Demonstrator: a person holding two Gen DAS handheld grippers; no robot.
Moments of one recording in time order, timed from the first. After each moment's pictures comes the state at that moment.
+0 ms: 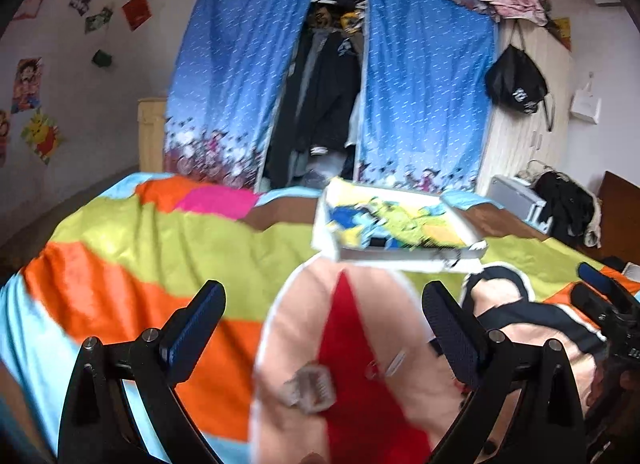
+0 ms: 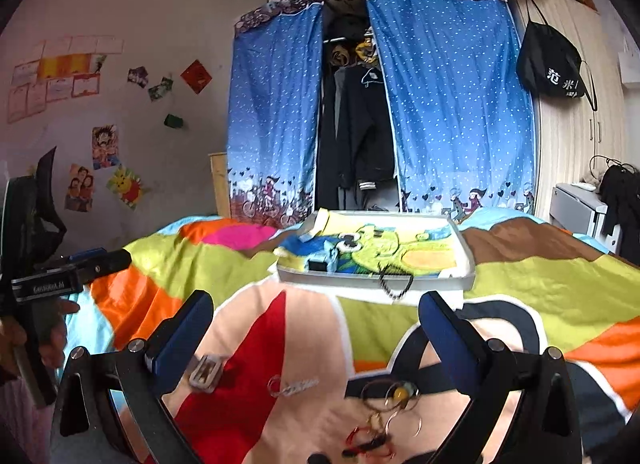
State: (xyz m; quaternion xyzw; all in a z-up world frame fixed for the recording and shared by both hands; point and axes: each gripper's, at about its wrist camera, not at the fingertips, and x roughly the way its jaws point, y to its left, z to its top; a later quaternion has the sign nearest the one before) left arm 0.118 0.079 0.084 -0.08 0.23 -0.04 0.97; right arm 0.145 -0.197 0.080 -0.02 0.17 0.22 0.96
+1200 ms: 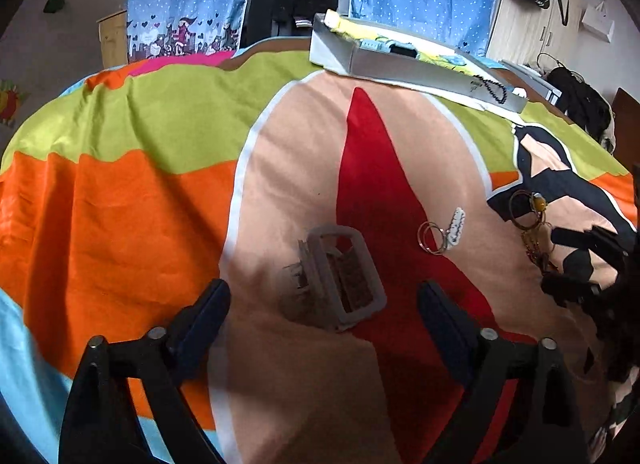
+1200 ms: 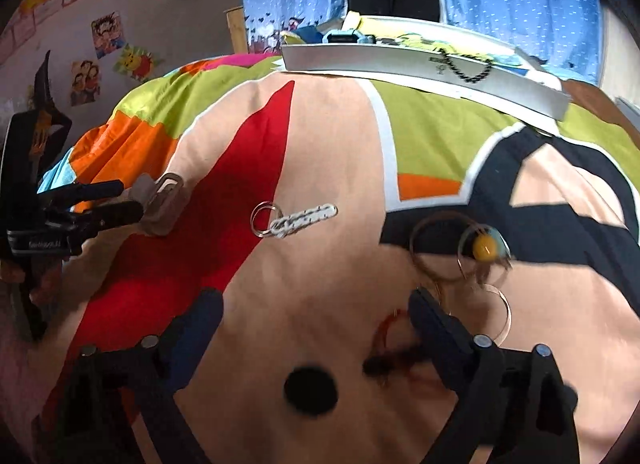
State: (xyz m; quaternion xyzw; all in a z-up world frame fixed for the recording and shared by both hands) left arm 0.184 0.072 -0.079 -0.03 0.41 -0.08 0.91; right arm 0.222 -0.173 -0.087 -0.08 0.41 0.27 0.87
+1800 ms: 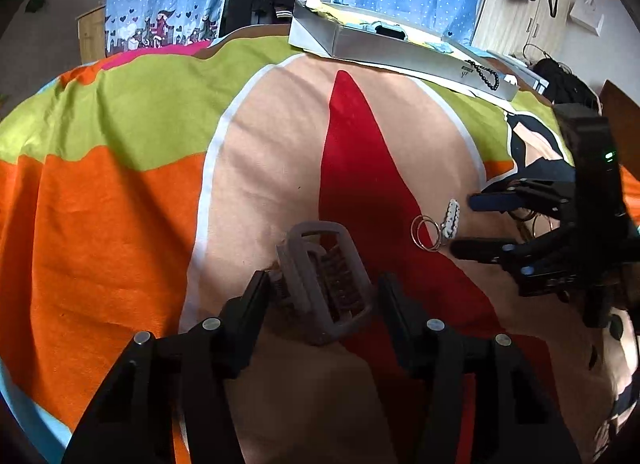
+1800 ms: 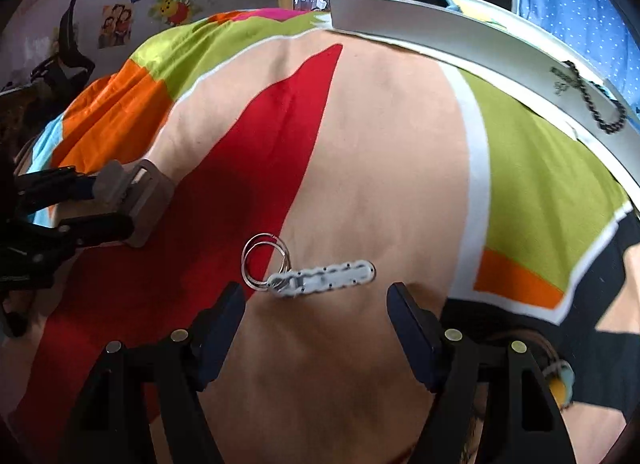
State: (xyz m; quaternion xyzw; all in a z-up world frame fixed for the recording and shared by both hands) left arm 0.201 0.069 -0.094 -0.04 0.42 -0.13 0.90; right arm 0.288 -0.124 -0.116 -0.16 0.44 0.33 0.82
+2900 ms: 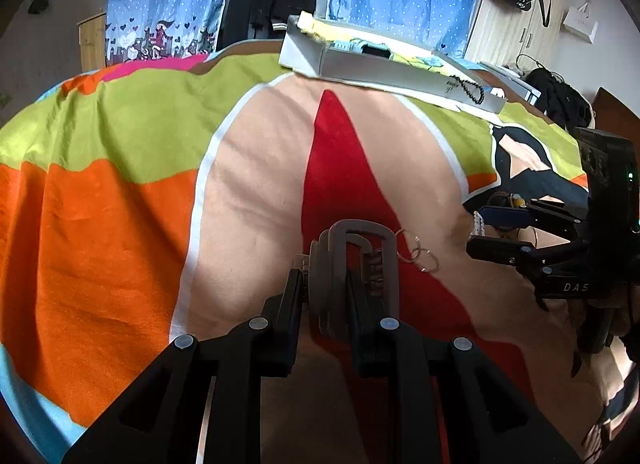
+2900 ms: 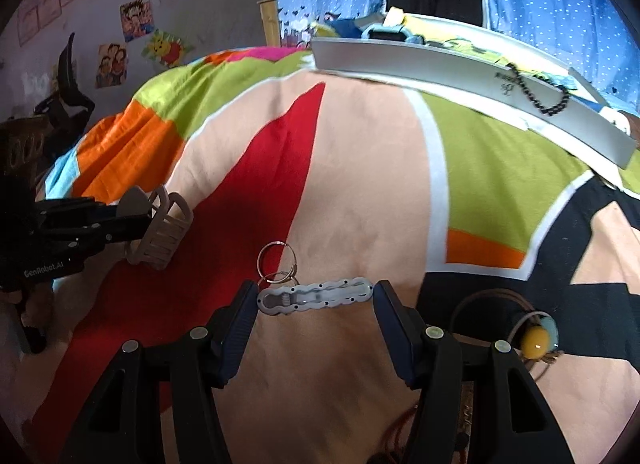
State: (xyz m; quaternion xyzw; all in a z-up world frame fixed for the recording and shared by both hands) left arm 0.190 0.055 -0.076 -0.04 0.39 -0.13 0.91; right arm 0.261 -0.153 -0.090 -0.10 0.40 0.32 0.85
